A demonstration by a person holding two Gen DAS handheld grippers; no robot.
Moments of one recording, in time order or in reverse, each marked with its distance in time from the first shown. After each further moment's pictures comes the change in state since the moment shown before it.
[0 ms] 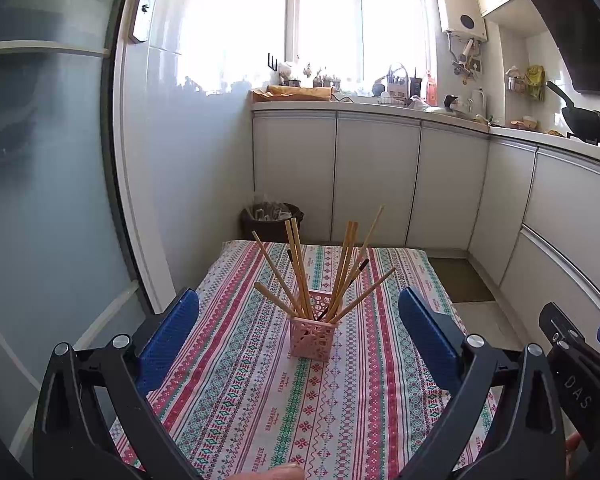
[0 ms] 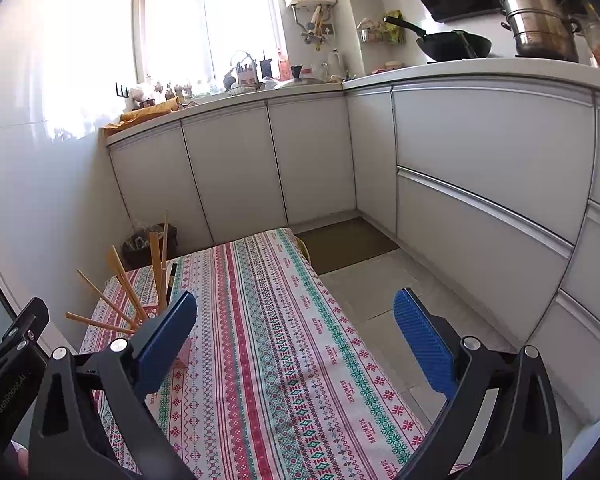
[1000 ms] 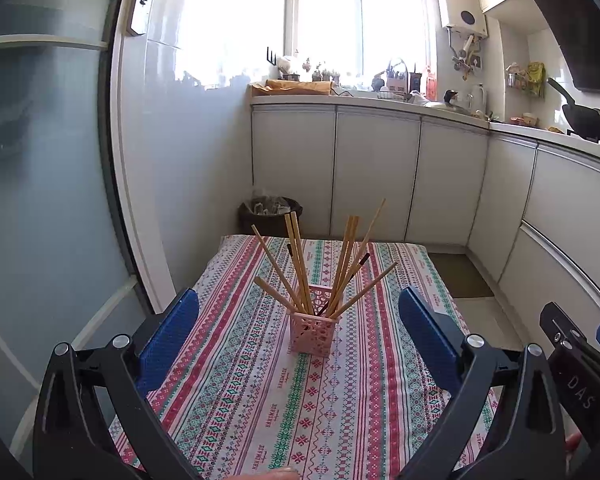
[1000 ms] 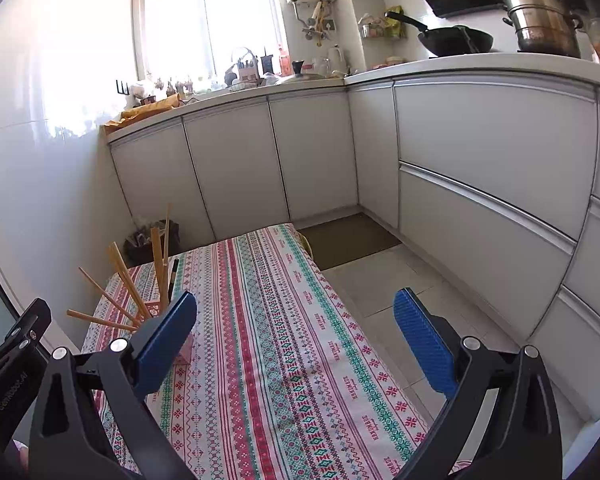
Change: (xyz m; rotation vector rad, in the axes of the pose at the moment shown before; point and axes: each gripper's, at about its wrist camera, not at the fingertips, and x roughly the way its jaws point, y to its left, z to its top) left arm 0.004 -0.002 -0.004 0.000 0.020 -0.013; right arm 0.003 0.001 -0.001 0.002 0.012 0.006
